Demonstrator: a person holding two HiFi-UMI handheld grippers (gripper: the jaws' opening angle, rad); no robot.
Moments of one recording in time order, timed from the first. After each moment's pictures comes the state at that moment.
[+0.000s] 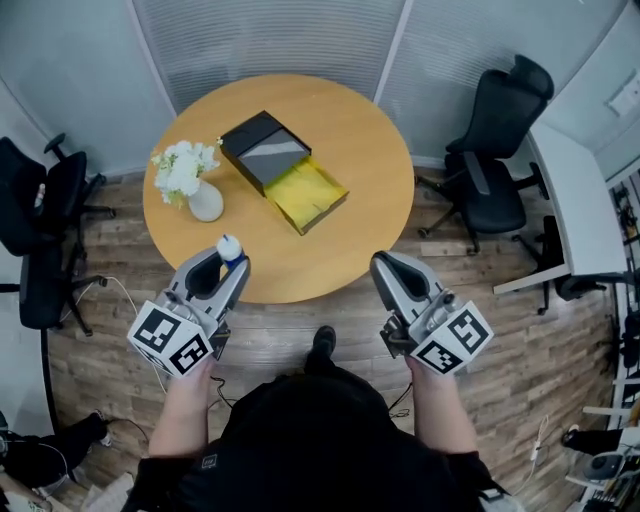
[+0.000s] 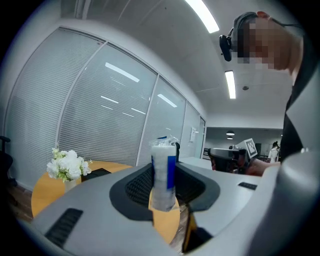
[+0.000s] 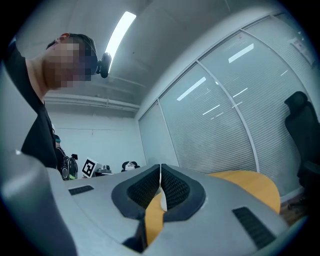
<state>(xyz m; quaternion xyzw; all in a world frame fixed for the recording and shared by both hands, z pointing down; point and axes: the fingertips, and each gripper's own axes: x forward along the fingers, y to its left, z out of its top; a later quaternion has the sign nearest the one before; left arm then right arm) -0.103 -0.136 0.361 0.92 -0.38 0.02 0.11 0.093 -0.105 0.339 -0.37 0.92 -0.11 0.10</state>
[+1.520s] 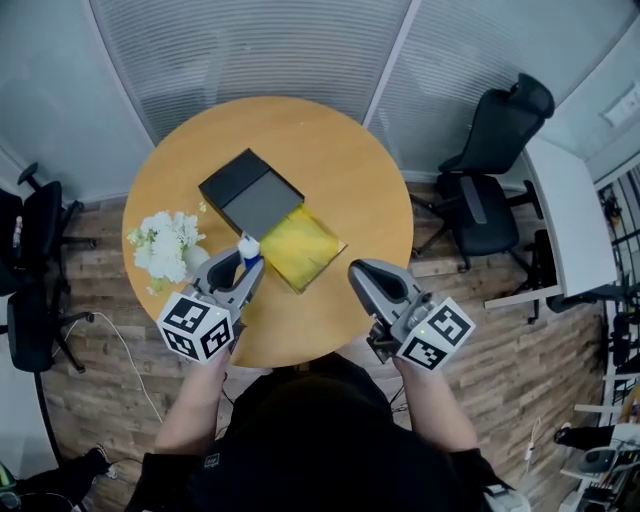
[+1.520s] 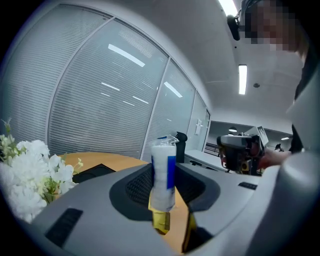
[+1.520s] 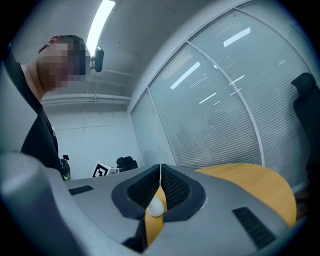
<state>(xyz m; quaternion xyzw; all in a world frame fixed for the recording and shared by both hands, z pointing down) -0.085 -0.332 0.431 0.92 -0.36 0.06 0.15 0.061 -0.276 0.368 -0.36 0.92 -0.16 0.06</state>
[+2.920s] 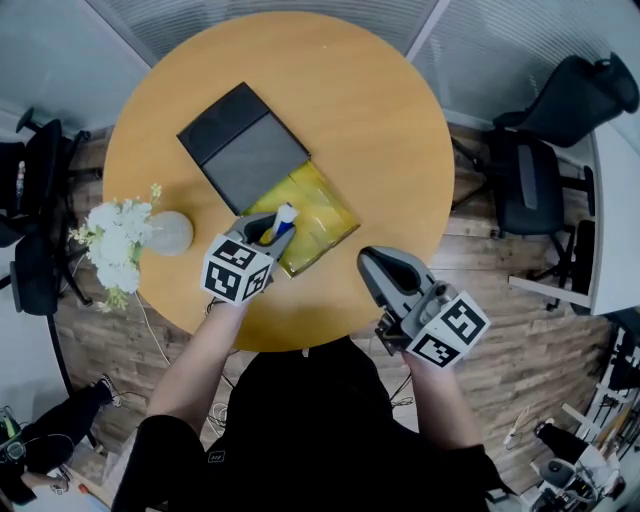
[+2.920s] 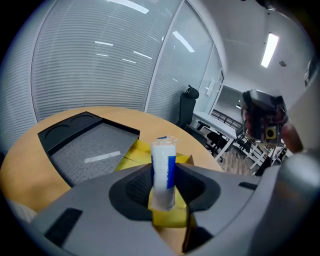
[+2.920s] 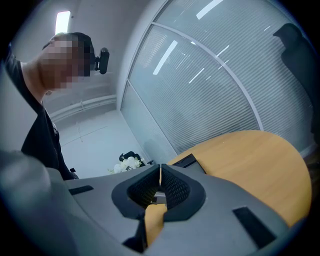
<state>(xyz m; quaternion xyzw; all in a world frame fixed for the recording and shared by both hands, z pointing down) 0.000 -0.414 0.642 0.87 -0.33 0.28 0.26 0.113 -0.359 0.487 -0.31 0.90 -0.29 0.04</state>
